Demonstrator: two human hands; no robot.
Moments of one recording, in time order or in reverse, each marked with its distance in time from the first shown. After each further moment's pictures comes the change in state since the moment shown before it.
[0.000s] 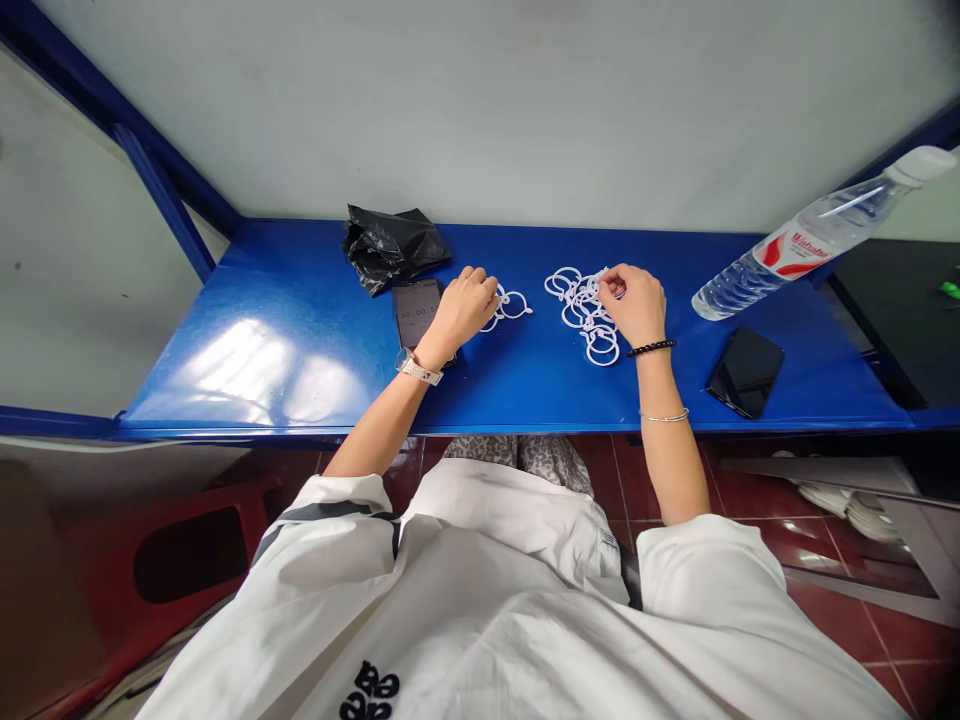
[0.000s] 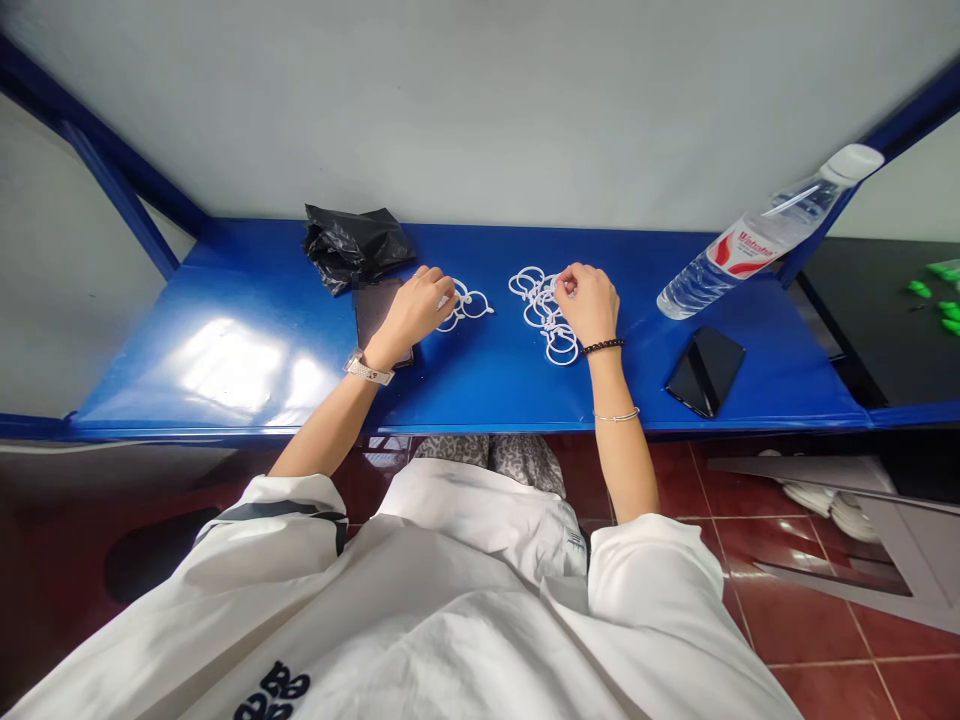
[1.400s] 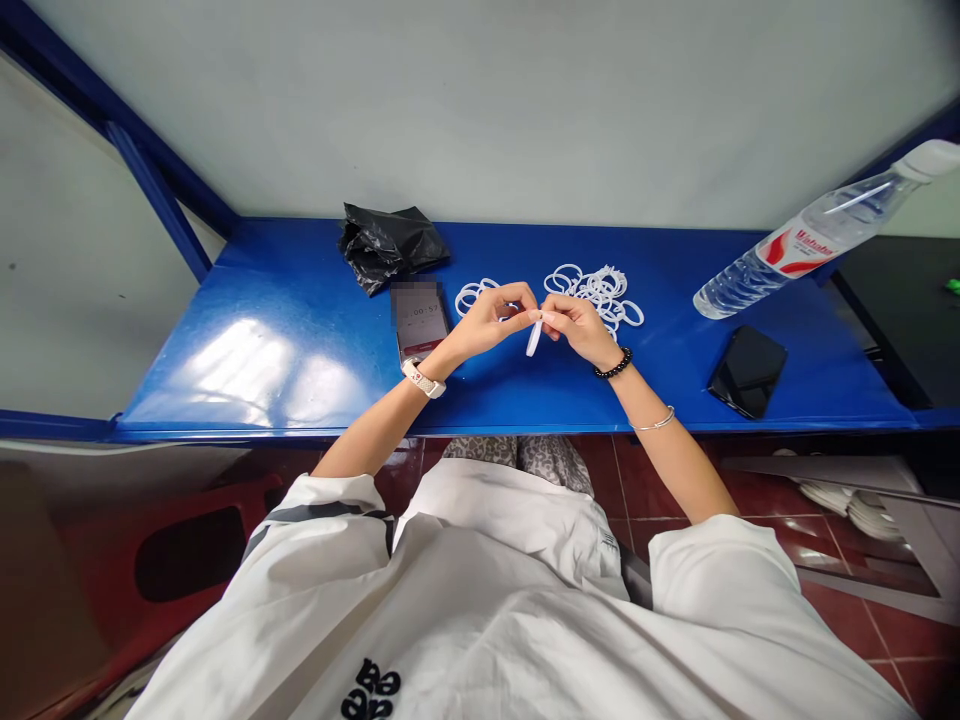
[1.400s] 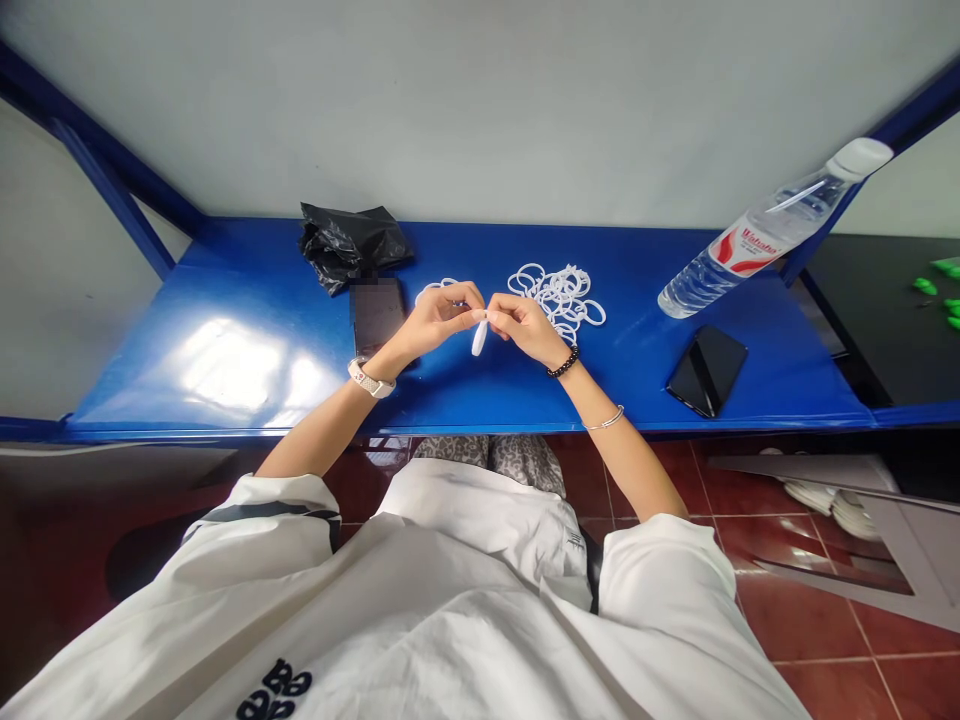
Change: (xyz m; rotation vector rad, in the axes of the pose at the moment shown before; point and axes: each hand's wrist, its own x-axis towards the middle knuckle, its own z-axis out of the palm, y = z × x) left_hand -0.011 0.029 -0.011 -1.288 -0.019 0.244; right_hand -0.025 -0.057 0.020 1.028 -0.445 -0.320
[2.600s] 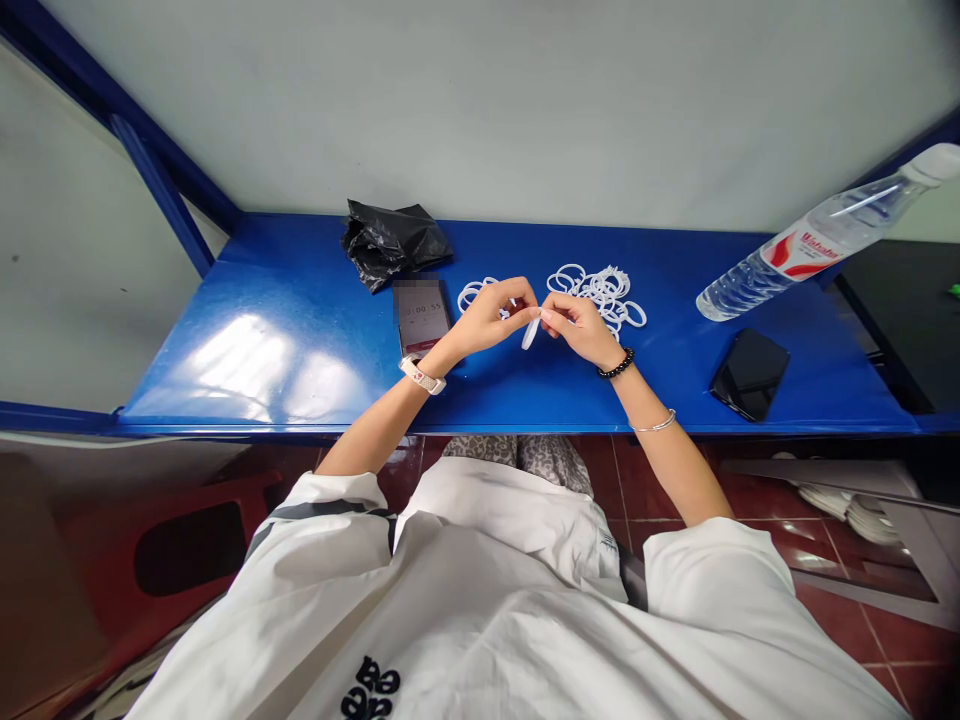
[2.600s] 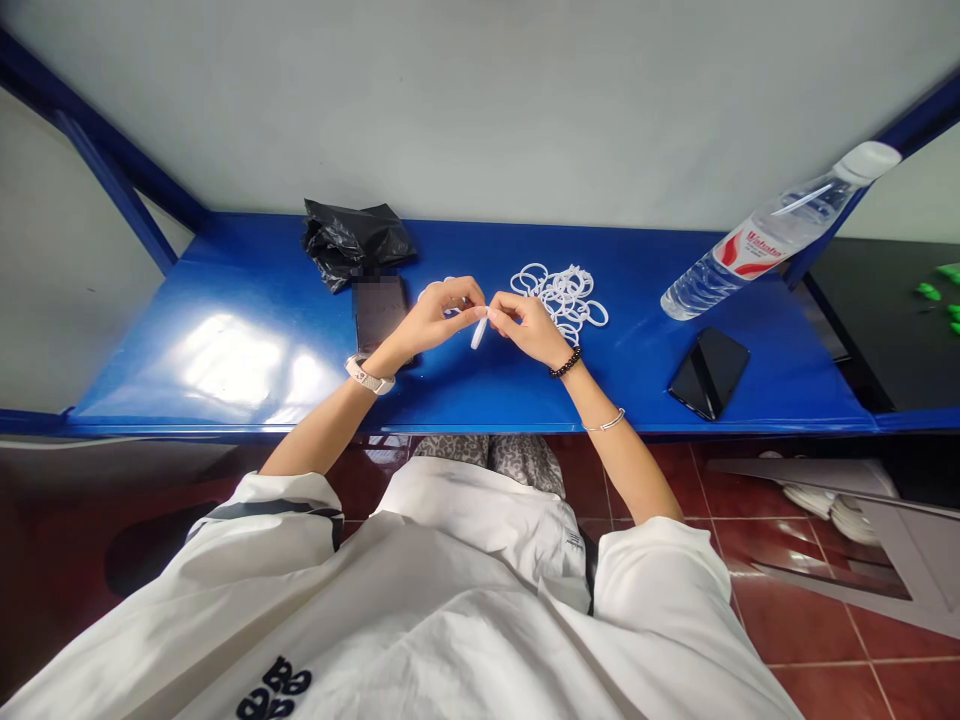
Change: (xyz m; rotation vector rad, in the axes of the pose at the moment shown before) left_hand 0.002 0.001 -0.006 0.277 0.010 0.079; right_hand 0.000 -0.003 -0.002 -0.173 0.005 0.000
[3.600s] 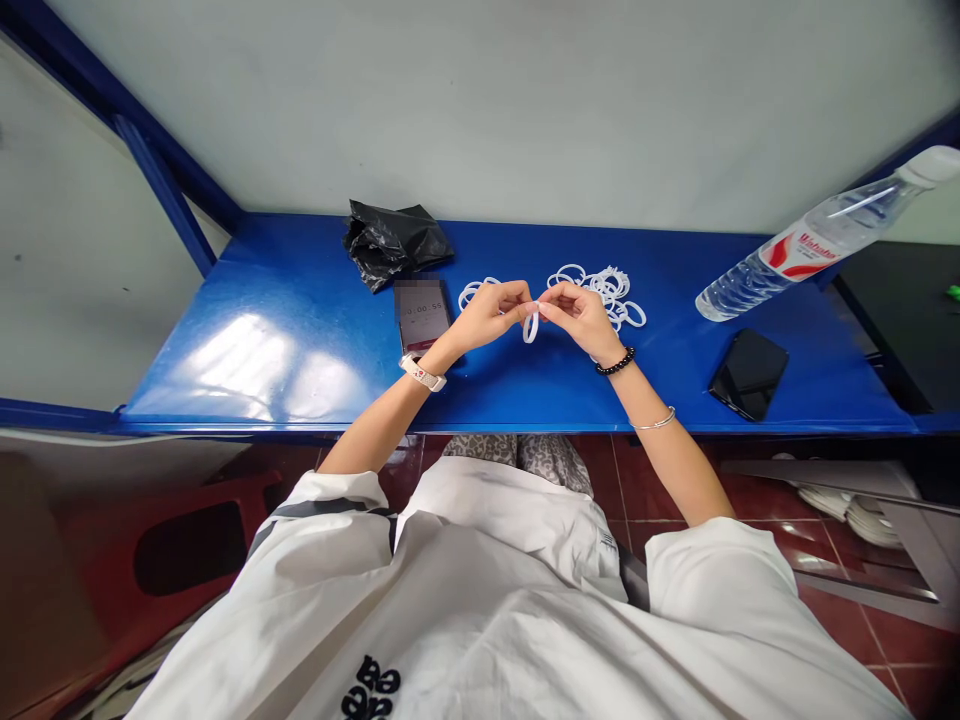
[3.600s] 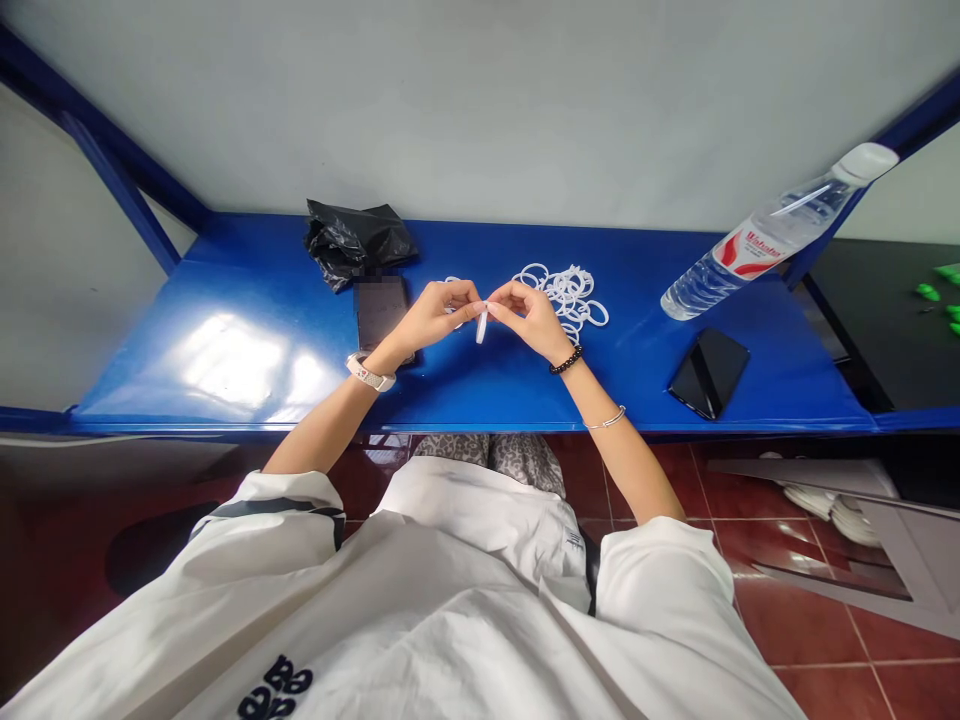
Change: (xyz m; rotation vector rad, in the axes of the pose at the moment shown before) left_hand 0.001 -0.003 -0.003 0.002 -0.036 -0.136; right_hand 0.003 0.012 0.001 0.150 0.140 0.082
